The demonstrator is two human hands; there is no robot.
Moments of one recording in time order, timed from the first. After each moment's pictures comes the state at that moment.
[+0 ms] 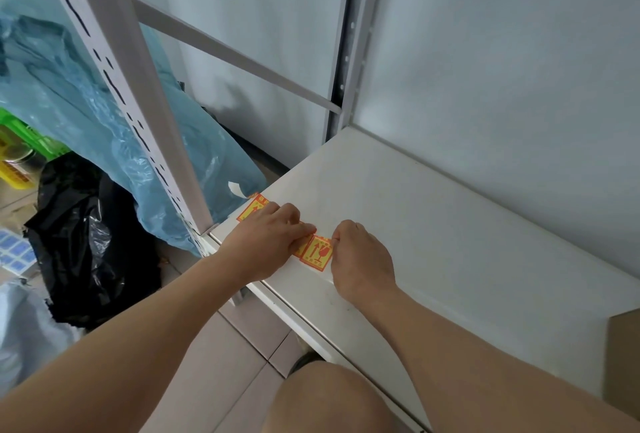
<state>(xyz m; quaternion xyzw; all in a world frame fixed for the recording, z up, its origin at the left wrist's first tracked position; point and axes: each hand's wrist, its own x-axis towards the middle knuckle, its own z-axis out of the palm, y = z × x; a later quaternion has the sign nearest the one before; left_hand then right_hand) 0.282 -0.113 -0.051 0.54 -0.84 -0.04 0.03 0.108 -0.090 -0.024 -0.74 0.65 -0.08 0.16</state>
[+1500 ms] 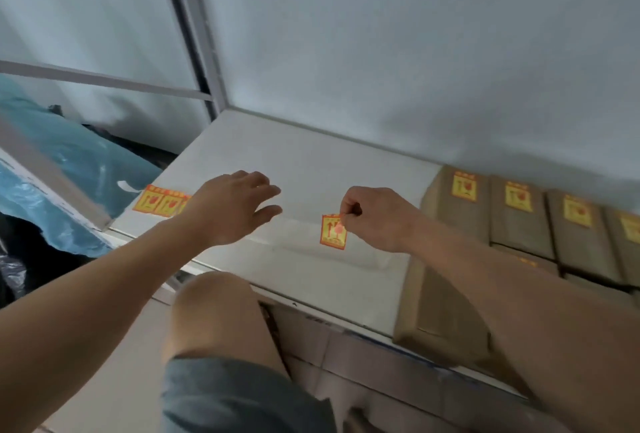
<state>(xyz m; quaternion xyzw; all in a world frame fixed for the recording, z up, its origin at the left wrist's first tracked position) 0.155 -0.052 0.042 0.41 -0.91 0.02 0.05 -0.095 0.030 0.086 -0.68 0.66 -0.11 0.29</state>
